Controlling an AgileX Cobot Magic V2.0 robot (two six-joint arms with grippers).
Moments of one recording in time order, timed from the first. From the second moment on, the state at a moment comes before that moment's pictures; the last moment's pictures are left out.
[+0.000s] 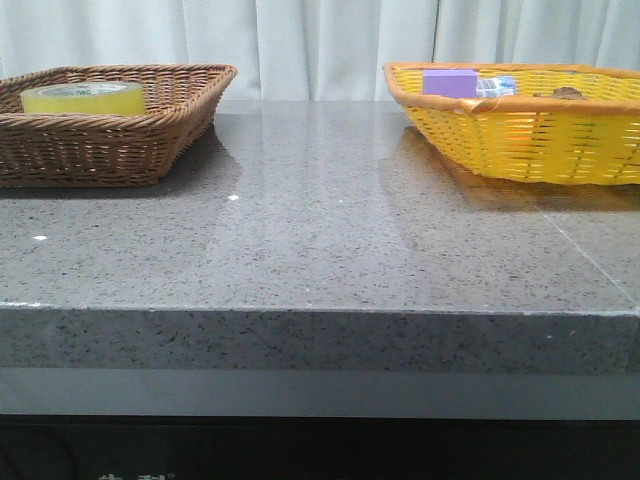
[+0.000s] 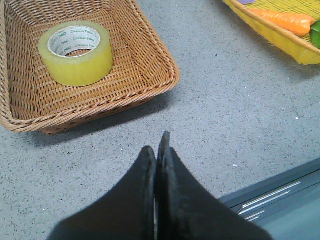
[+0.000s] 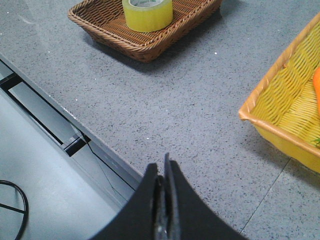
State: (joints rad) left arm -0.41 0.66 -0.91 0.01 0.87 -0.01; right arm 0.47 0.65 -0.84 0.34 0.73 -0.24
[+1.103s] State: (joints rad) left arm -0.11 0.11 -0.10 0.01 0.19 -0.01; right arm 0.47 0.65 -0.84 0.34 0.73 -0.24
